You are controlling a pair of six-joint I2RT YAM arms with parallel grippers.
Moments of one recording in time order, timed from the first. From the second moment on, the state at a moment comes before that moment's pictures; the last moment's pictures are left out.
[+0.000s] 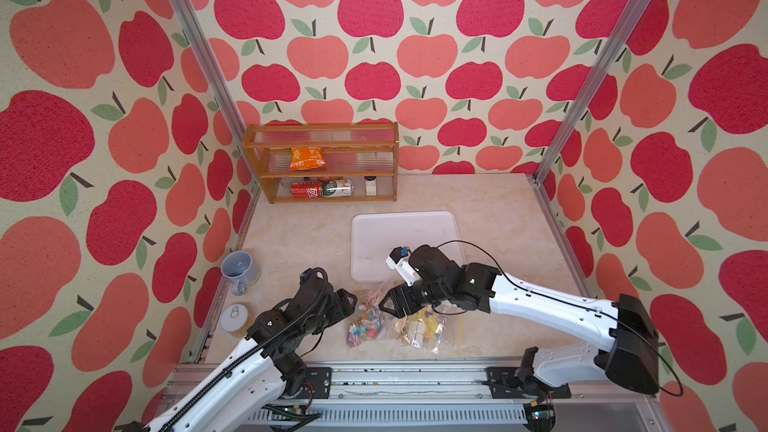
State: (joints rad) left arm -0.67 0.59 0.47 -0.76 0.00 -1.08; right arm 1.15 1.39 1.05 -0.48 -0.29 0.61
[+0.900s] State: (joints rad) left arm -0.66 0.66 0.37 -0.52 0.08 -1.11; right arm 1.05 1.28 0.85 -0.48 -0.19 0.64
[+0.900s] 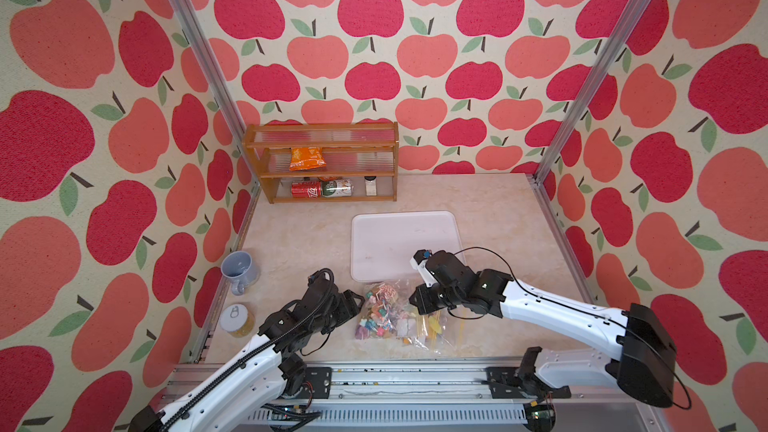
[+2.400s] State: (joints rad) left arm -0.63 0.75 0.26 -0.21 0.23 -1.13; right arm 1.04 1.19 0.84 -0.48 -0.19 0.64
